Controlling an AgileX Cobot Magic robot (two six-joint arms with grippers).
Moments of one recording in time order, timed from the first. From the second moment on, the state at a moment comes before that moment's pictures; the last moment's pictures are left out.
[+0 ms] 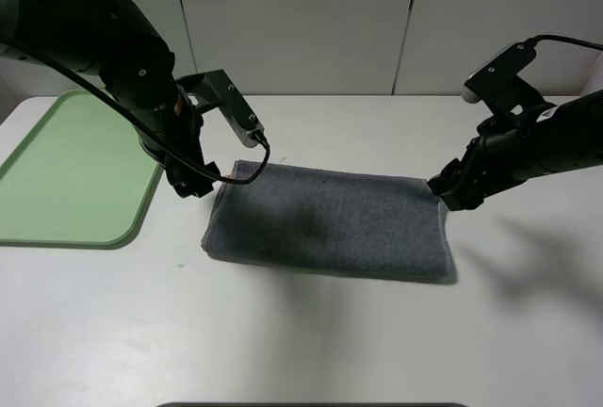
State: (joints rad) left arm -0.57 1.84 -1.09 0.51 0.53 0.03; right arm 0.25 1.45 -0.62 0.44 0.14 -0.83
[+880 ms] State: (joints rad) left arm -0.57 1.84 -1.09 0.51 0.54 0.01; right arm 0.25 1.45 -0.62 0.45 0.12 -0.82
